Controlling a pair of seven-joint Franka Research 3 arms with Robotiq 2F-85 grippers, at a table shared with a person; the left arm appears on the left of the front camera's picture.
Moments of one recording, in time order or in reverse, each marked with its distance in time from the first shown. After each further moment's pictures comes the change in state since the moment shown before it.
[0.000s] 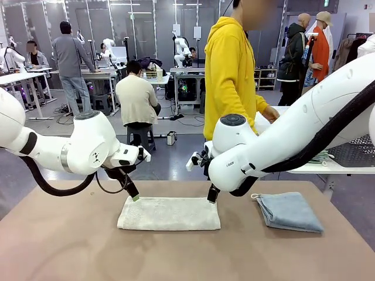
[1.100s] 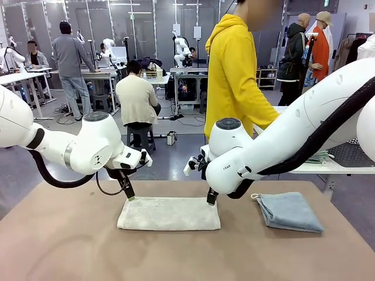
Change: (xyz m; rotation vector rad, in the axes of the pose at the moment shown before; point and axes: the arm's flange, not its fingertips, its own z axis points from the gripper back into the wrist) left arm 0.004 0.011 -0.021 0.060 0.073 -0.162; right arm 0.004 0.002 -0.025 0.017 0.015 0.080
